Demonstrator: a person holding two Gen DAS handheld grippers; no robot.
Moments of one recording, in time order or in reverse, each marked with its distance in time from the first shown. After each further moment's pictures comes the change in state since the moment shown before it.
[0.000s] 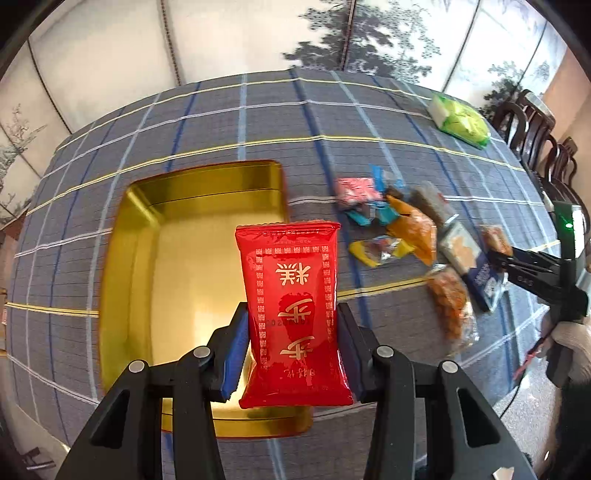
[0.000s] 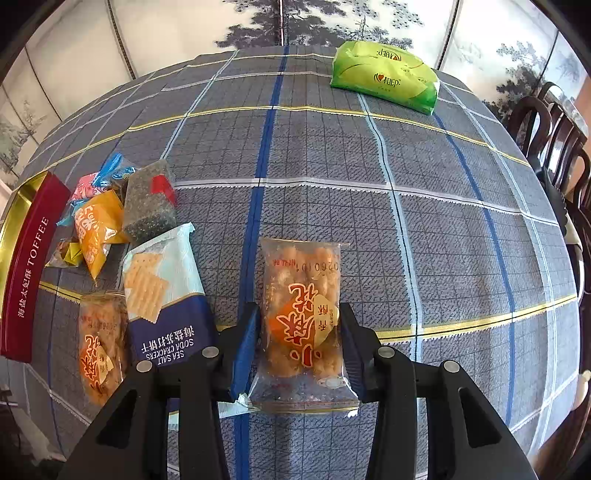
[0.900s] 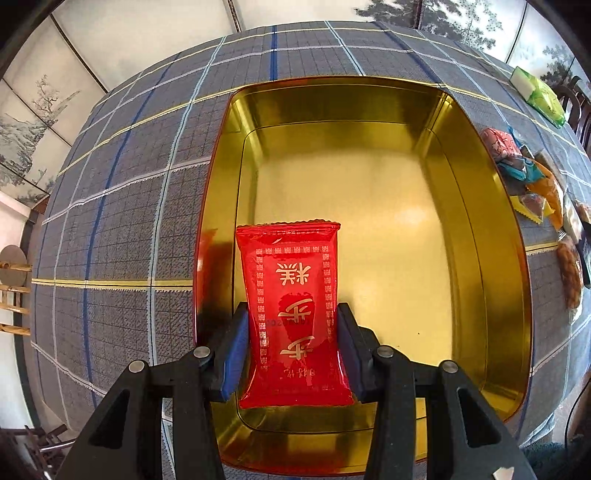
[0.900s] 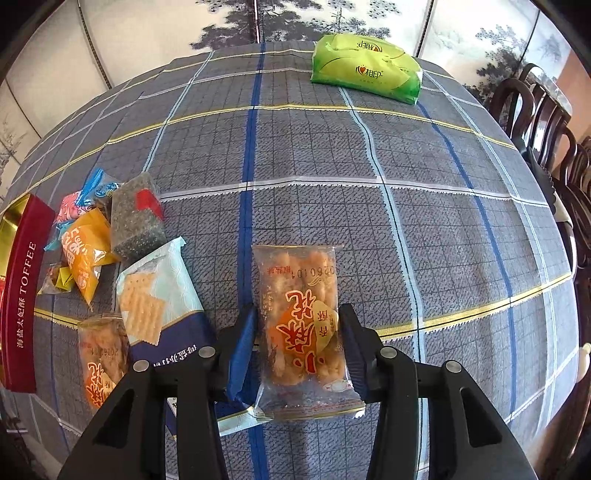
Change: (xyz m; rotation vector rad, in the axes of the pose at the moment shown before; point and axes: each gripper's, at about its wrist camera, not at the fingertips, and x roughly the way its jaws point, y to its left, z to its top) left arm 0.058 0.103 -0.027 -0.017 0.122 0.149; right arm 0.003 0.006 0.006 0.085 0.009 -0.050
